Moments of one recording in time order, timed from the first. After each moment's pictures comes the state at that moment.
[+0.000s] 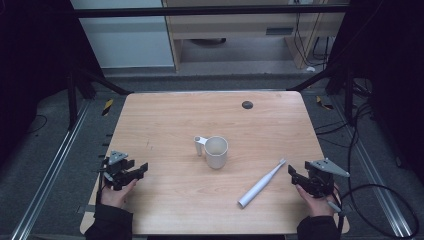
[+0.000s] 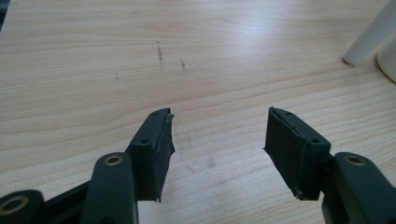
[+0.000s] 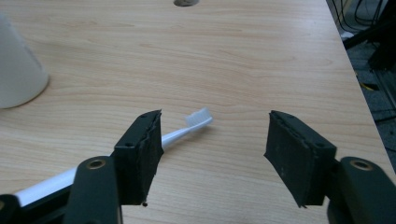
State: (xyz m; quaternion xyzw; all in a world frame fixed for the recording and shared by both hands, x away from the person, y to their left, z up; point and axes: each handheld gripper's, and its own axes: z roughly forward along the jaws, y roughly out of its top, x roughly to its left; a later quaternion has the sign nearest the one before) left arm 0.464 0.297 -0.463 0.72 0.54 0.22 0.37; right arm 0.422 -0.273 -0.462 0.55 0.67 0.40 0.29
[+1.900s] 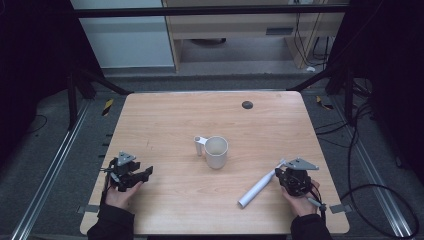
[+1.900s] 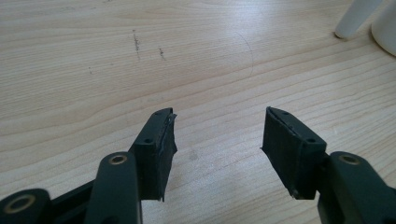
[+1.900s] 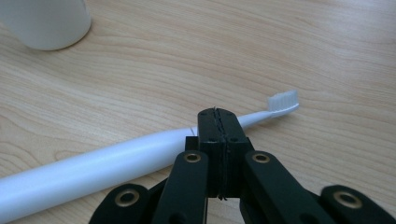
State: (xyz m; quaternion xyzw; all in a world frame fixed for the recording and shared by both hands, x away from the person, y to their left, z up) left arm 0.465 0.282 -0.468 0.75 0.52 0.21 0.35; right arm 0.437 -0.227 -0.476 0.51 0.74 0.35 0.24
